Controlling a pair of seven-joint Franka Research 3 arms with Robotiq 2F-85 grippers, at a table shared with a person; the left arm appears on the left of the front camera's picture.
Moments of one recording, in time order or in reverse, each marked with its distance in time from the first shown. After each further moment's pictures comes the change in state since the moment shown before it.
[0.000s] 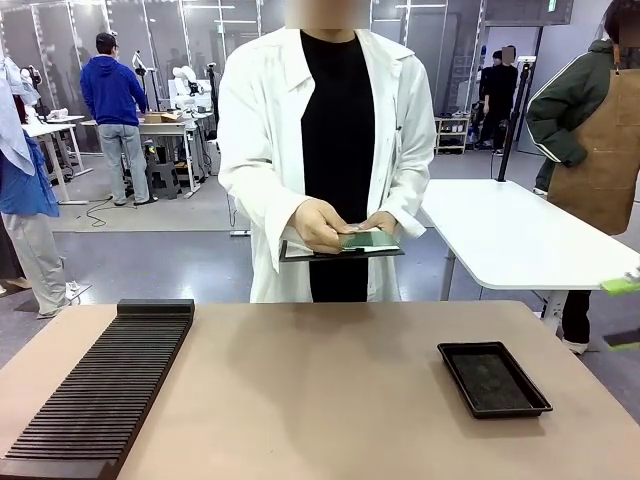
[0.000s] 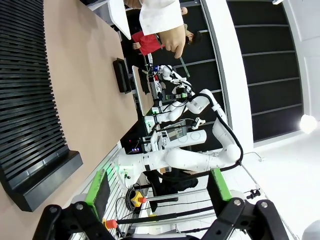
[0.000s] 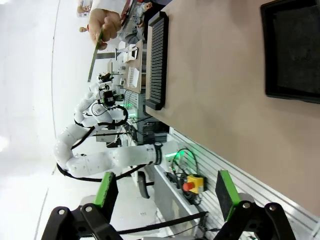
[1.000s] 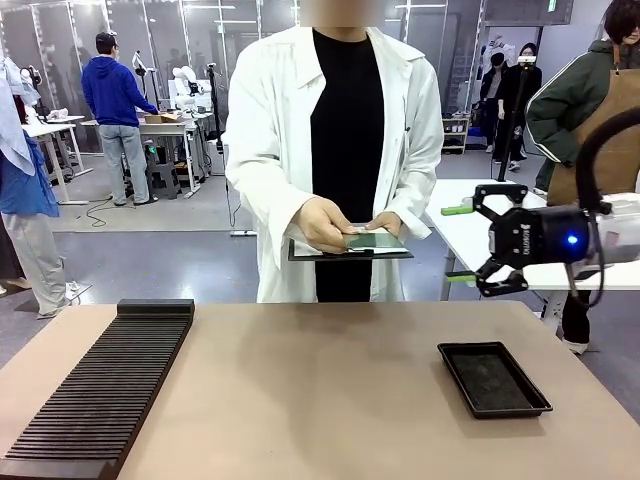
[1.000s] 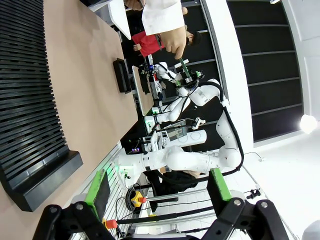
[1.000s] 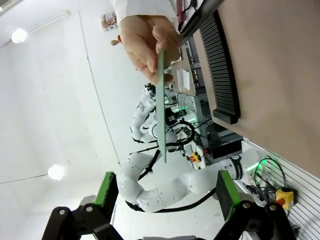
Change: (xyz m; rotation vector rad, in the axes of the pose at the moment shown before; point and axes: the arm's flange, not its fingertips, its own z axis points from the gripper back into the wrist) left arm 0.000 0.000 0.000 0.000 0.000 -0.001; right arm 0.054 0.098 -0.171 0.211 0.026 -0.304
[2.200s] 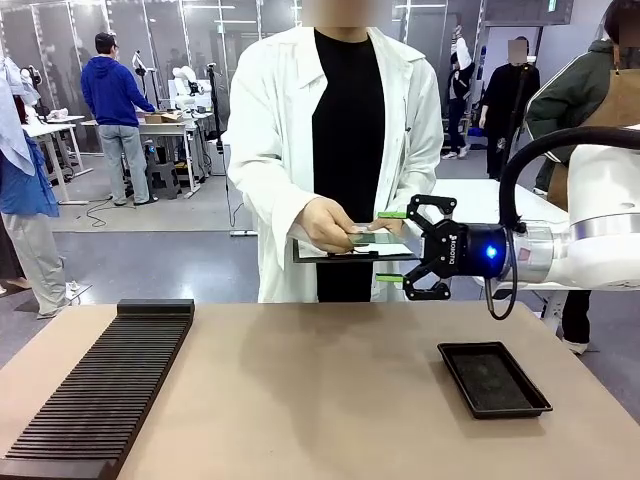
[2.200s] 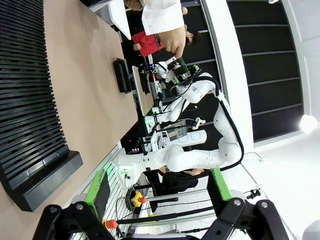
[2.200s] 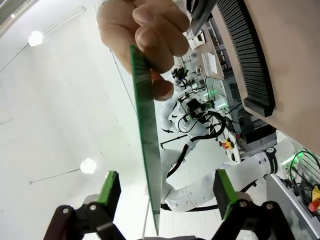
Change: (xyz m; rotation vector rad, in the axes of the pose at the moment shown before) left arm 0.000 0.000 0.000 0.000 0.000 0.000; right arm 0.016 -0.020 -0.083 0.135 0.093 -0.136
